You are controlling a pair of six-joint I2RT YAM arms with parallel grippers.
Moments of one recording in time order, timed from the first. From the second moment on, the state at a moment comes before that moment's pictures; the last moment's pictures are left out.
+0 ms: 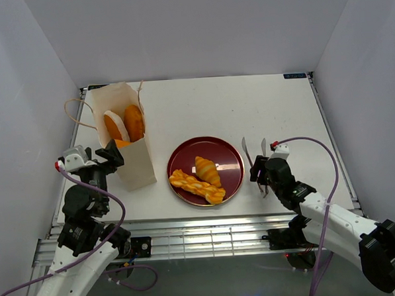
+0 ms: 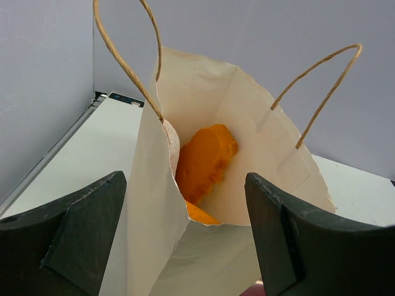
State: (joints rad) left arm -0.50 0.31 0.63 -0.11 -0.66 -0.14; right arm 0.58 0.85 0.25 0.01 0.34 0.51
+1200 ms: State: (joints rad) left arm -0.51 0.31 0.63 -0.11 -0.66 -0.14; right arm 0.54 0.91 0.25 0.02 0.26 0.51
